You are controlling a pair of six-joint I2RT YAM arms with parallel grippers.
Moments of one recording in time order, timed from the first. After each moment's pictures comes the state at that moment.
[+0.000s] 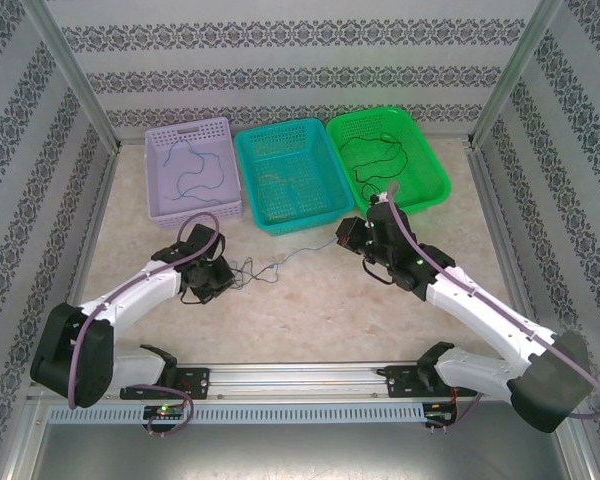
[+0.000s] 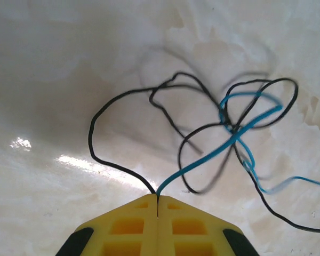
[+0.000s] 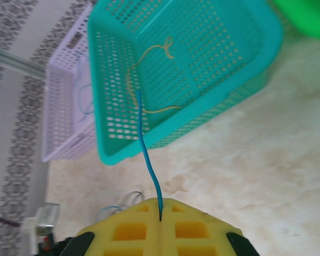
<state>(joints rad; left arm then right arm) -0.35 1.28 0.69 -0.63 0.15 -1.02 0.59 1.10 0.84 -0.32 0.01 0.93</state>
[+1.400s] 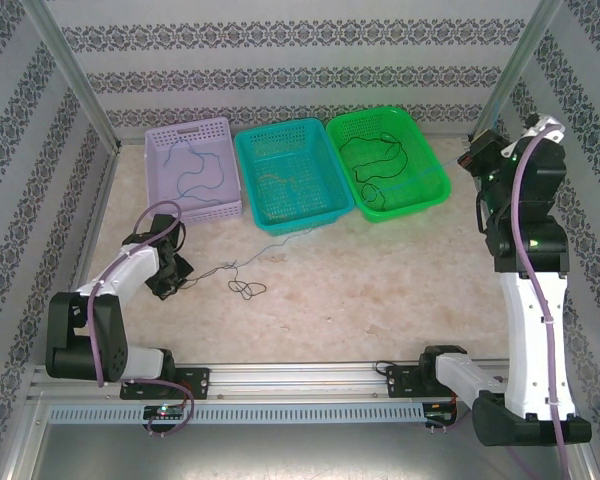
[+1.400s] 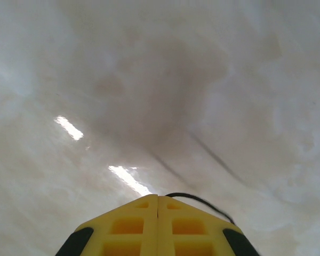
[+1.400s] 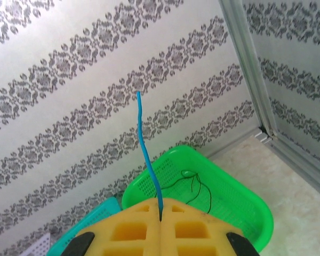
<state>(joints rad) 0.02 1.37 0.76 -0.83 -0.08 -0.85 -0.04 1.03 1.48 -0.61 0.11 0.55</state>
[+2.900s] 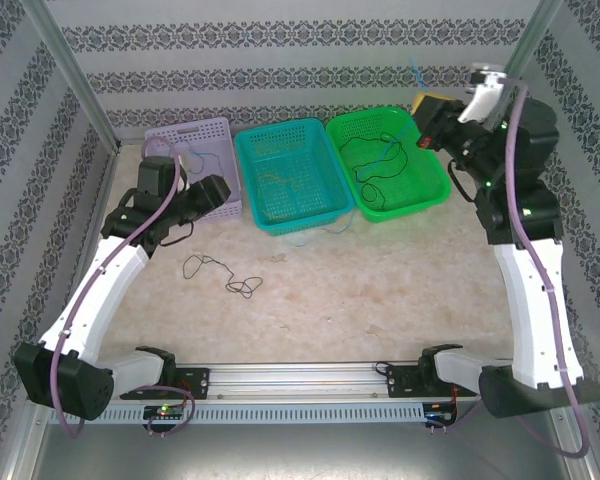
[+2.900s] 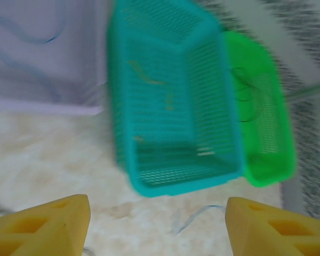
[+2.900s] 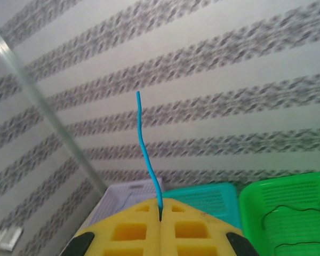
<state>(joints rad) -0.23 1.19 1.22 -0.61 0.21 -0.70 0.14 1.21 1.69 -0.50 -0.37 0.38</state>
